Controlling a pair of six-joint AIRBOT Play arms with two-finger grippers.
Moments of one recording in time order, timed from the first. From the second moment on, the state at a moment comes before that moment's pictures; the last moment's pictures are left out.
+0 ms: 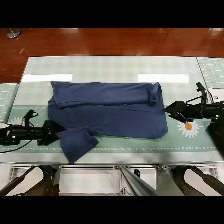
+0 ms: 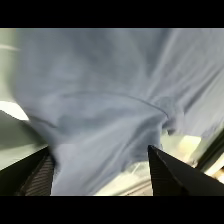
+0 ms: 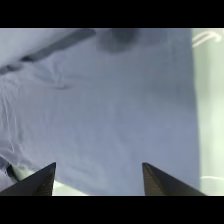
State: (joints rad) left arm 0.53 -1.10 0.36 0.83 -1.24 -1.19; right arm -0.41 -1.11 0.68 -0.77 1.23 1.18
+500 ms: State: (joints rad) left arm 0.44 -1.10 0.46 0.80 -1.24 -1.13; right arm -0.44 -1.11 0.57 -1.04 1.30 1.34
